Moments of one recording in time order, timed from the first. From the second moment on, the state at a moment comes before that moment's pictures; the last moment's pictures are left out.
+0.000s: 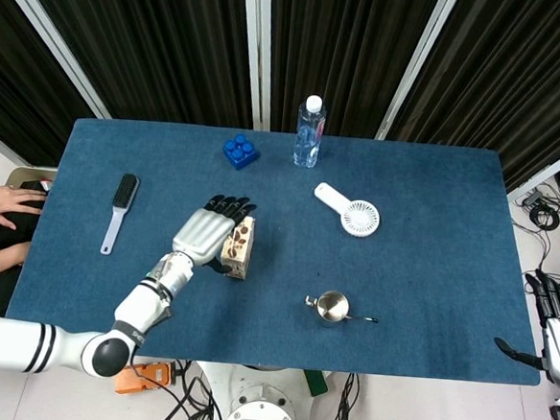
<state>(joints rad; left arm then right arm) -0.96 -1.36 -0.21 -1.98 0.59 1.07 0.71 0.02 -1.11 0.03 -1.48 -1.54 1.51 0.28</state>
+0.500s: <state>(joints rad) -1.09 -1.45 -0.21 -1.94 0.37 1.16 0.83 0.01 -1.12 0.03 -1.44 -1.53 1.50 0.32</state>
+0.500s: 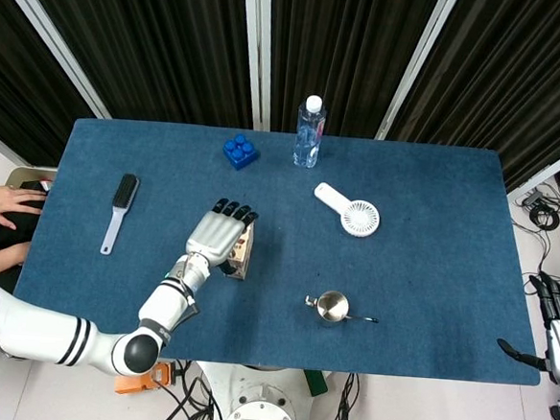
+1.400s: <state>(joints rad) -0.77 -1.58 -0.22 -1.46 1.19 0.98 -0.37 0.00 -1.11 0.03 -1.48 -1.53 1.51 0.29</state>
